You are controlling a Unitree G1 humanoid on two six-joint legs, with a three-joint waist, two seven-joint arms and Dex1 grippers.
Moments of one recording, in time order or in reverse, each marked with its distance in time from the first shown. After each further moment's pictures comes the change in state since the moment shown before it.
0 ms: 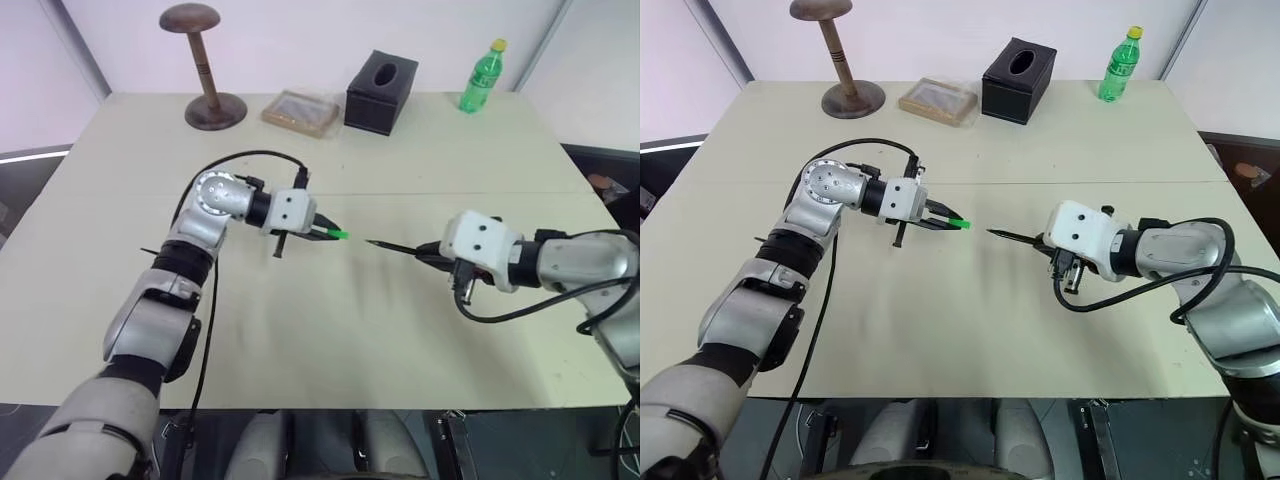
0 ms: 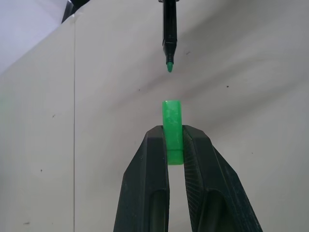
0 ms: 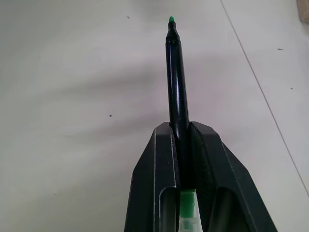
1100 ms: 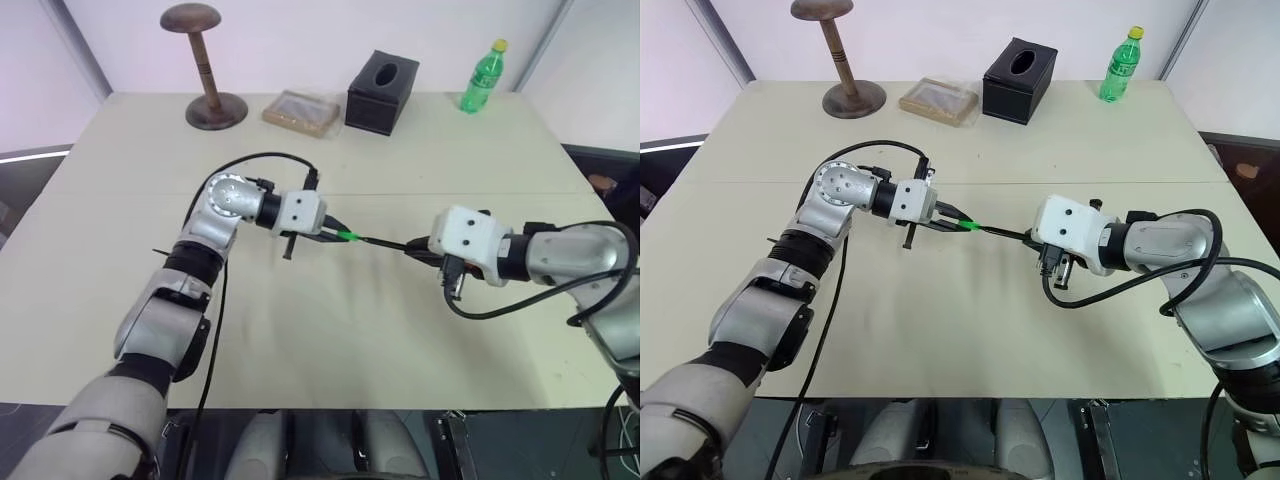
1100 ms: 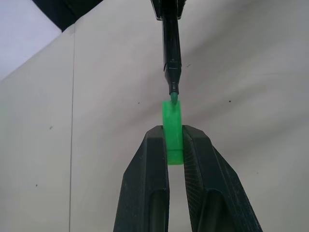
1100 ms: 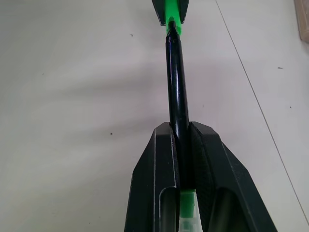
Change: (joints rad) left arm -0.010 -0.046 0.000 0.018 0.003 -0.004 0.008; right arm -0.071 0.012 0.045 -0.017 0.002 0.031 -0.007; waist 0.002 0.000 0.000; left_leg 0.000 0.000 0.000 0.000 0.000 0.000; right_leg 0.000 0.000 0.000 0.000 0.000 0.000
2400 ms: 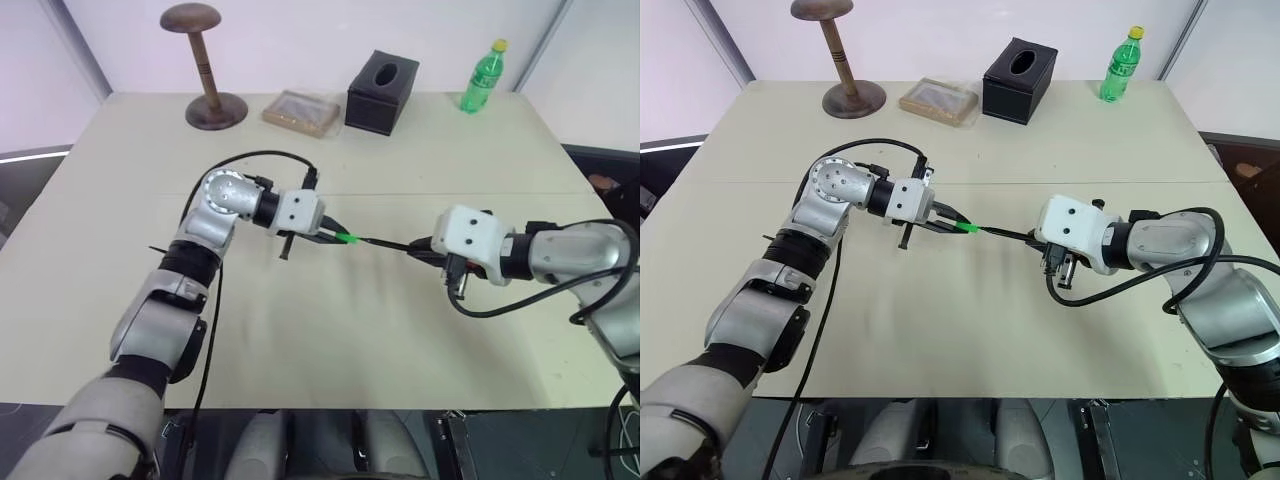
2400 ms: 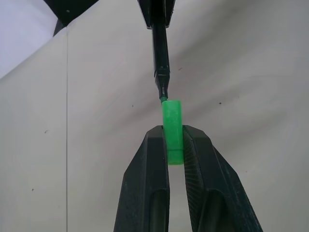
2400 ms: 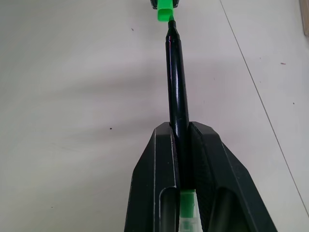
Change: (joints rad) left arm 0.012 0.018 0.000 -0.071 -0.015 0.049 -0.042; right arm 0.001 -0.014 -0.001 0.029 0.007 -0.023 0.013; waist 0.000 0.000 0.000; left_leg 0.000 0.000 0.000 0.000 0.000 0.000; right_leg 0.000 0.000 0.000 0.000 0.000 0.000
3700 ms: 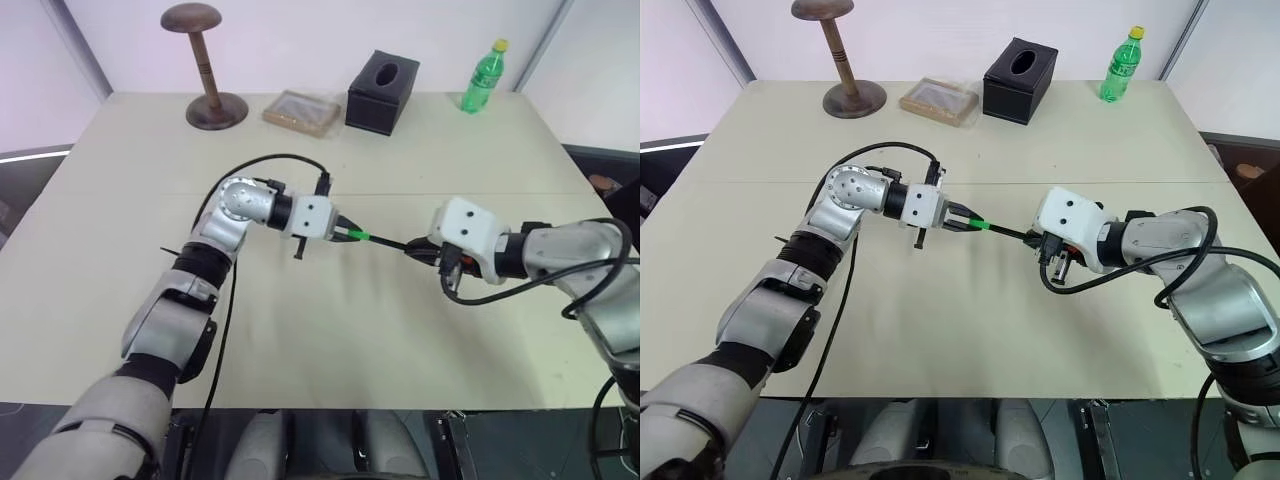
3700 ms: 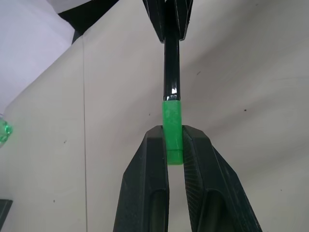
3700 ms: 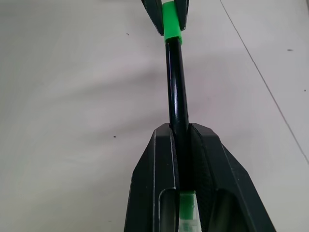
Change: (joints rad) left arm -0.012 -0.058 -0.021 0.062 0.056 -0.119 0.120; right arm -0.043 0.046 0.004 -0.017 0.051 0.170 -0.018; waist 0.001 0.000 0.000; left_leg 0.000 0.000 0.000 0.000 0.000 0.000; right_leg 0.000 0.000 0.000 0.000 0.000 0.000
